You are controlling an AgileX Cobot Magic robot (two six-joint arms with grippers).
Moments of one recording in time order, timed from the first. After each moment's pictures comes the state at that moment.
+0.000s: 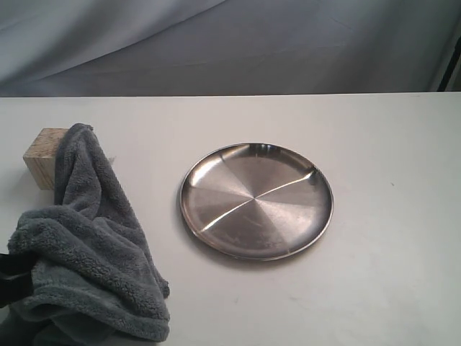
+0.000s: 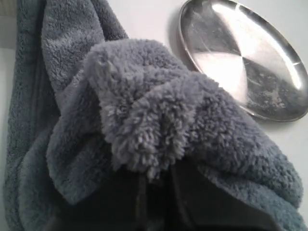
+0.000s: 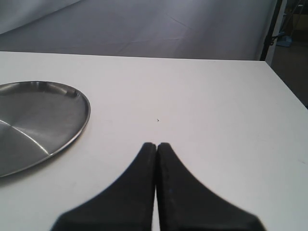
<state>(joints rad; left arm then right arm) 0.15 1.02 -0.14 -1.63 0.56 1.57 -0.07 0.00 0.00 0.21 0.36 -0.25</state>
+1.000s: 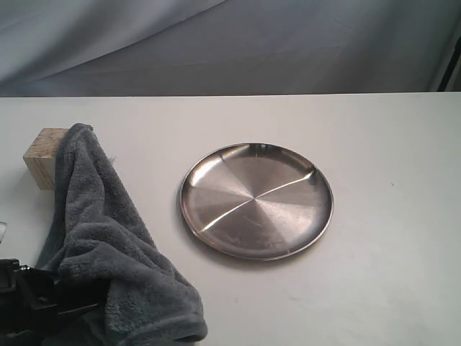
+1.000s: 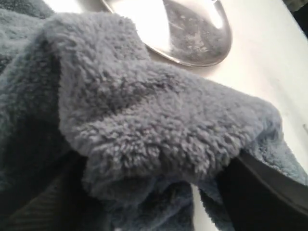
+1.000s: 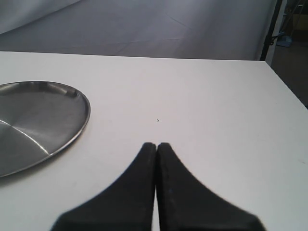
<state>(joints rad) 0.15 1.44 -0.15 -1.75 0.92 1.99 -0.07 0.00 0.00 0.21 0.36 -0.25</state>
